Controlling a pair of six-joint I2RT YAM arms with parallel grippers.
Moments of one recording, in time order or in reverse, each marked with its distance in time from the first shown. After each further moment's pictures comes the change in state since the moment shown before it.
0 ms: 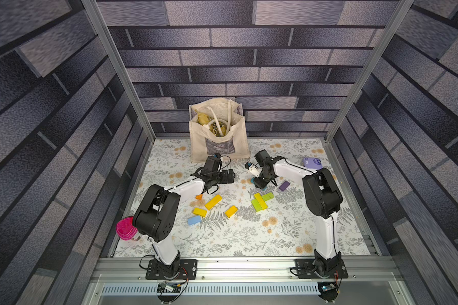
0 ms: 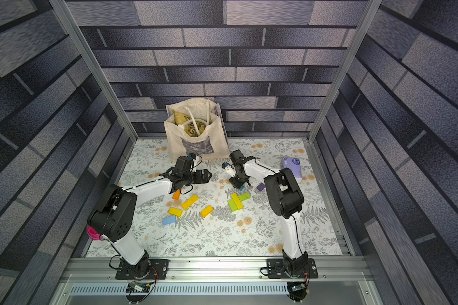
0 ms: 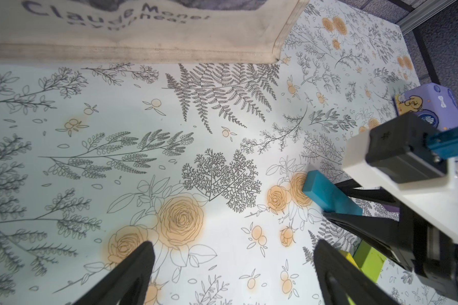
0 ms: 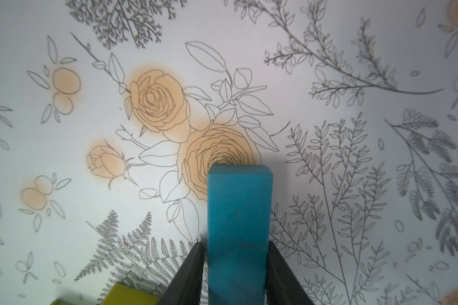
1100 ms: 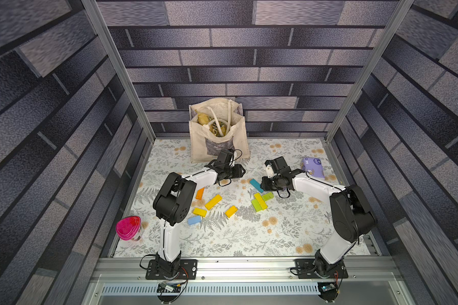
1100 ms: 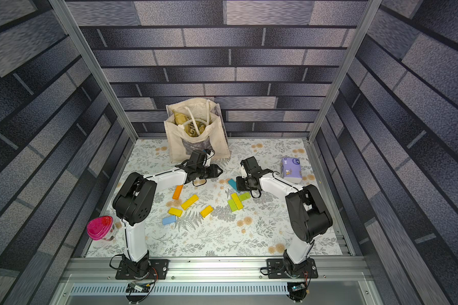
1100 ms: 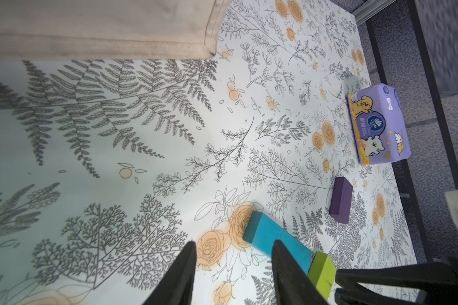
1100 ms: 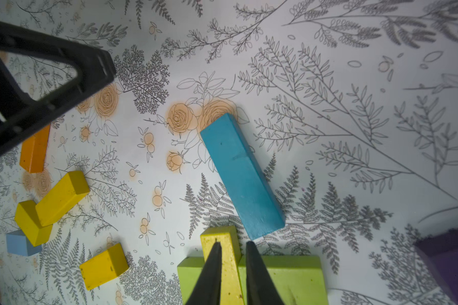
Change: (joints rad) left arm -0.061 0.249 0.268 -0.013 0.154 -0.091; right arm -0.058 -0.372 -0.423 0.300 -0.132 0.716
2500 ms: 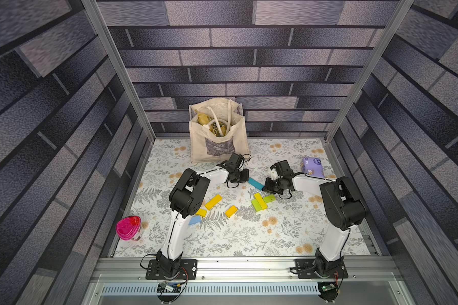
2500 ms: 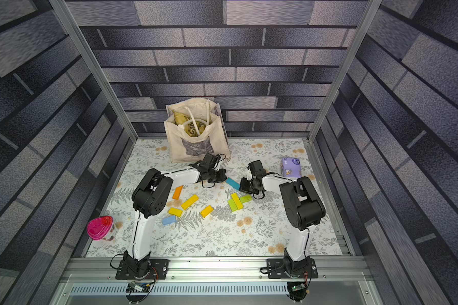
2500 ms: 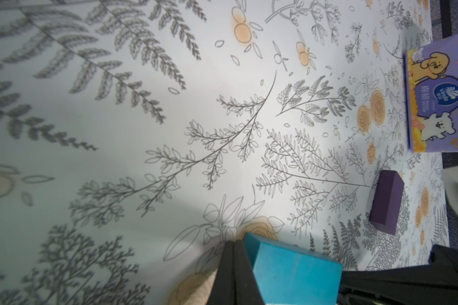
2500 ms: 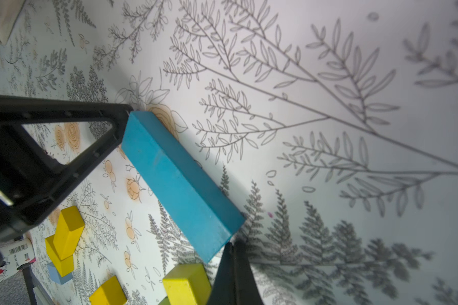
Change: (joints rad) left arm -0.074 0.195 0.184 -0.136 -0.024 -0.006; right arm -0.096 0.140 -0.051 0.145 -0.155 0.156
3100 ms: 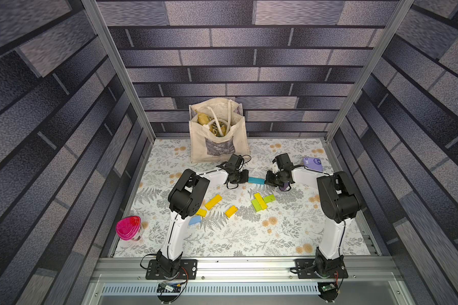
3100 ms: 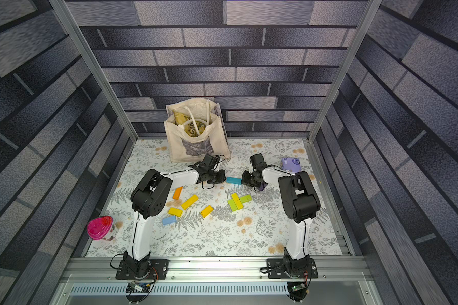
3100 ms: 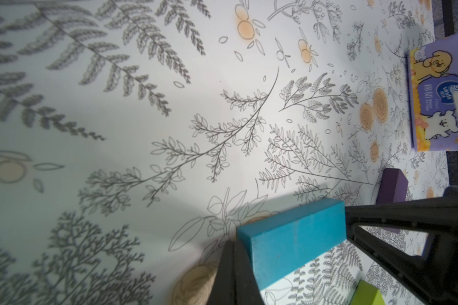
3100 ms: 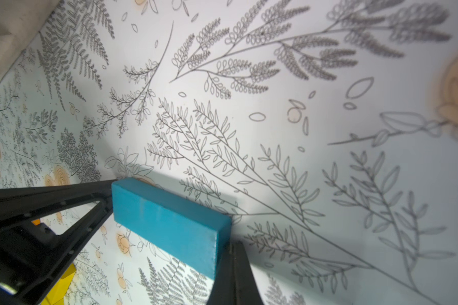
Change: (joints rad) left arm -0.006 -0.019 -0.039 0.026 -0.017 0.000; right arm -0.032 0.095 0.154 -0.069 0.048 -0.023
